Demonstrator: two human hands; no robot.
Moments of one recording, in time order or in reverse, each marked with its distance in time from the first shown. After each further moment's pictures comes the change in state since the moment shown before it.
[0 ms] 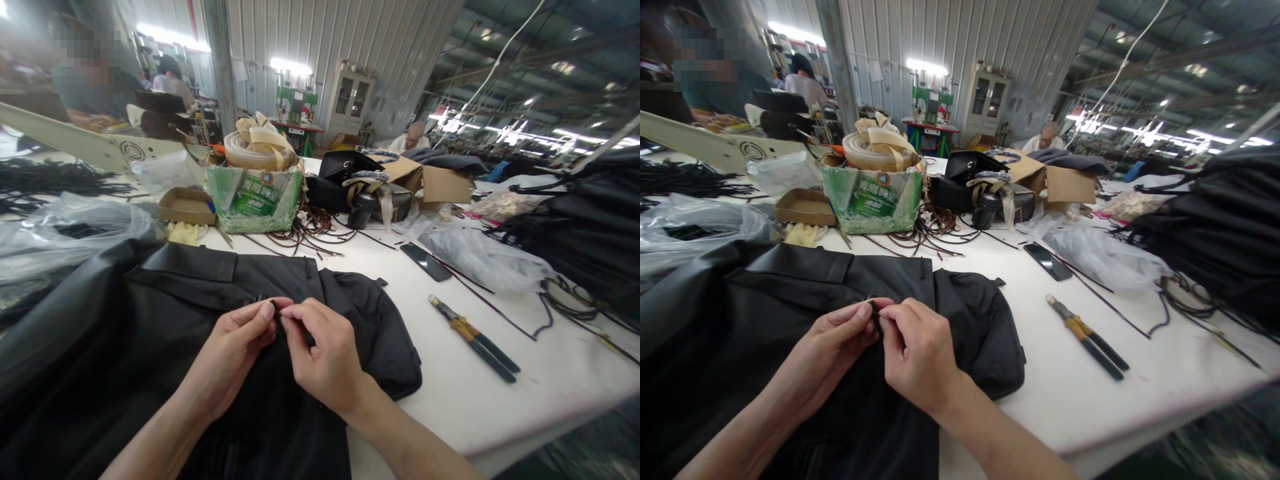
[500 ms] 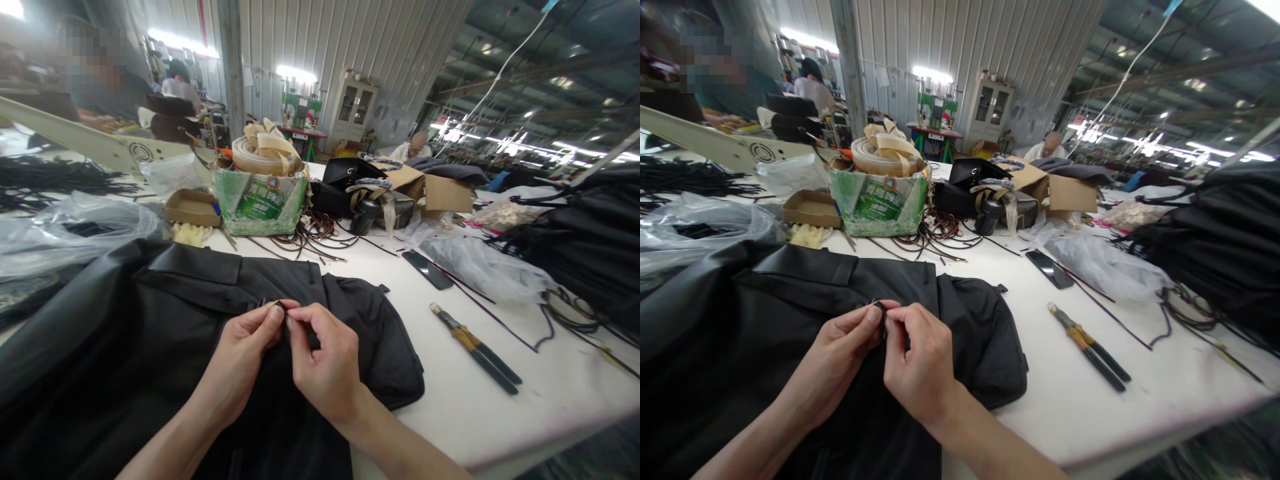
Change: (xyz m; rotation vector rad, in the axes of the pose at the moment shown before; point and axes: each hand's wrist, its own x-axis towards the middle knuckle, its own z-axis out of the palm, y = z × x) left_hand -0.001 -0.006 0.008 0.135 0.031 0.110; right_hand -0.004 -0.004 0.012 0.036 0.125 0.087
